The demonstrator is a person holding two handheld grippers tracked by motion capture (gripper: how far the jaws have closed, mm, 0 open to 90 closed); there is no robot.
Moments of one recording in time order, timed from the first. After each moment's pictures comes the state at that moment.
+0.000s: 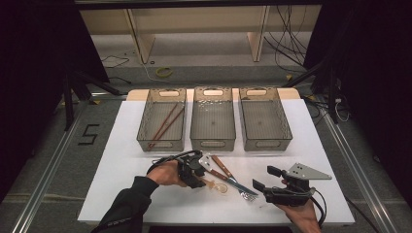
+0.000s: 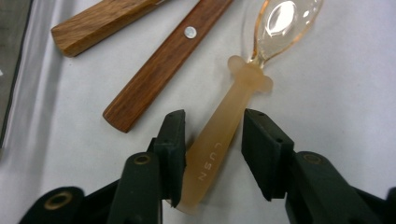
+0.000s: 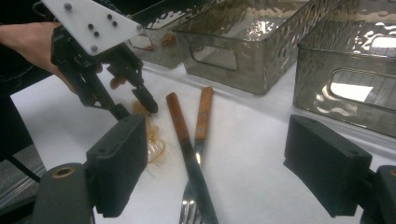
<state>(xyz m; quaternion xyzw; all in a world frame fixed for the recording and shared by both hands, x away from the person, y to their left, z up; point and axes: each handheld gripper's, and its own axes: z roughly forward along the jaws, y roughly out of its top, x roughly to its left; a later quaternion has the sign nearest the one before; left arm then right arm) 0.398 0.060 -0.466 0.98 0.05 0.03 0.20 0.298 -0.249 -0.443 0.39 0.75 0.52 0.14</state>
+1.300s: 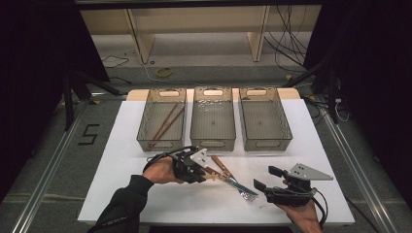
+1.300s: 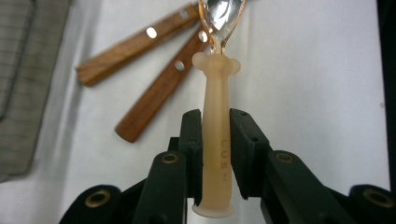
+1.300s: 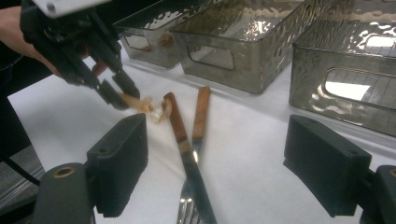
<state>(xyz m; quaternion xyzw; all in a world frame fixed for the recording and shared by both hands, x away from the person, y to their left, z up) 0.395 0.074 -0.437 0.96 0.06 0.02 0.28 0.297 -0.251 -0.442 0.40 0.74 0.52 0.14</state>
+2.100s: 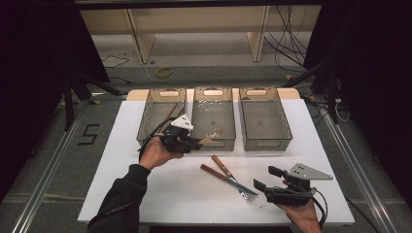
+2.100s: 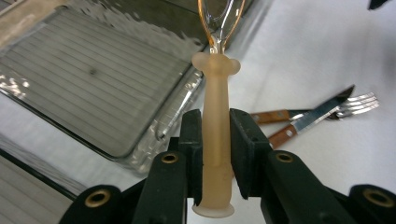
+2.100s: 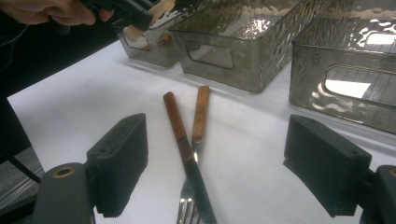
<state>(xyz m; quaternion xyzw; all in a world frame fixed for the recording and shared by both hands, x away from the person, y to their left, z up) 0.440 0.104 -0.393 0.88 0.24 0.08 0.39 0.298 -0.251 -0.443 0.40 0.74 0.52 0.14</state>
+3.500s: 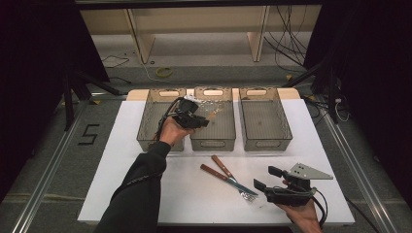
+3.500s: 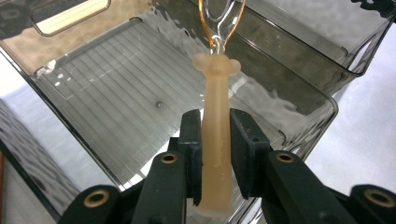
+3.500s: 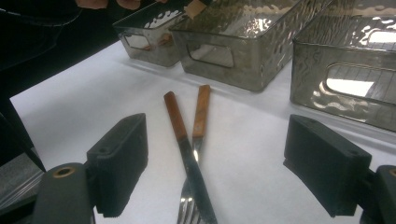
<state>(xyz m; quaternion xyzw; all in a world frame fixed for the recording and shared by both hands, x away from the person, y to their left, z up) 0.516 0.078 -0.400 0.85 0.35 0.09 0.39 0.299 -0.252 -0.444 0.40 0.74 0.52 0.13</state>
